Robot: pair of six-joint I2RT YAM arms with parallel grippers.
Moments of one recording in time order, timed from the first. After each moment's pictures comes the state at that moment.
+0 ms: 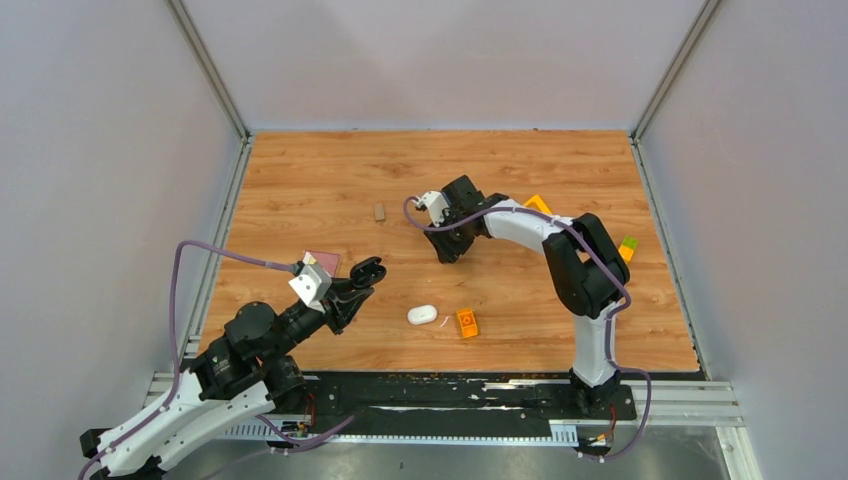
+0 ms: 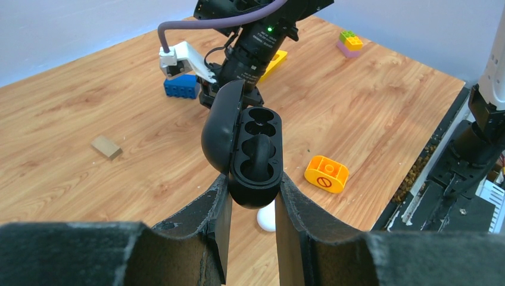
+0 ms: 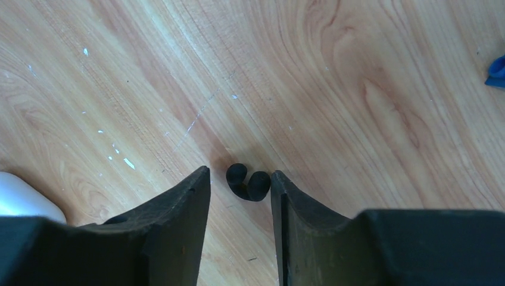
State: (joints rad) left arm -0.97 0.21 0.48 -0.27 -0.14 -0.08; right arm 0.60 2.00 1.38 -0.46 -0.30 -0.27
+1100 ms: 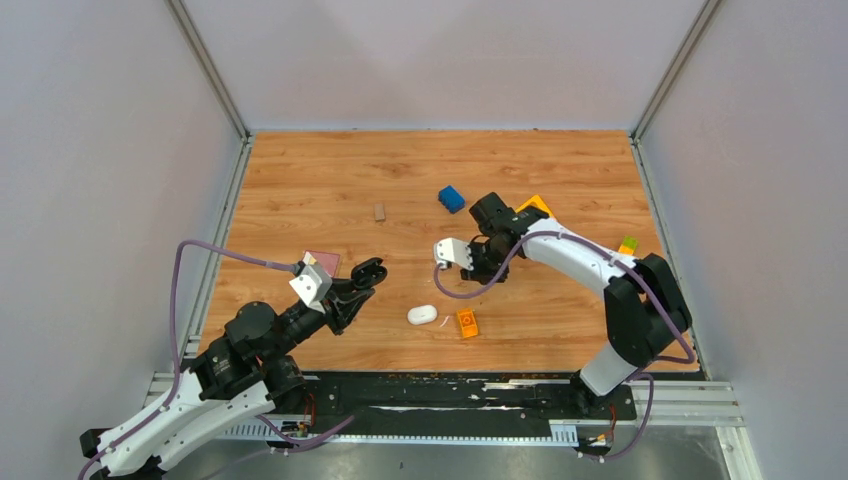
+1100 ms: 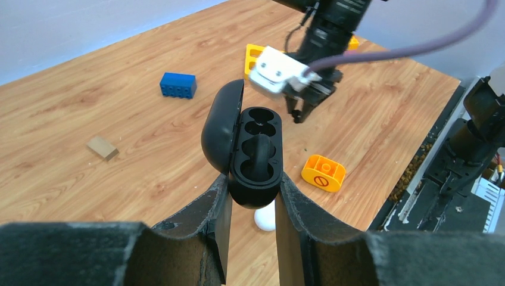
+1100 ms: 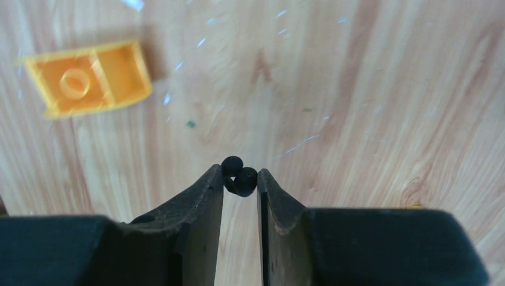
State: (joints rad) left arm -0.97 0.21 0.48 -0.27 -0.12 -0.08; right arm 0.62 1.64 1.17 -0.77 -0.31 -0.98
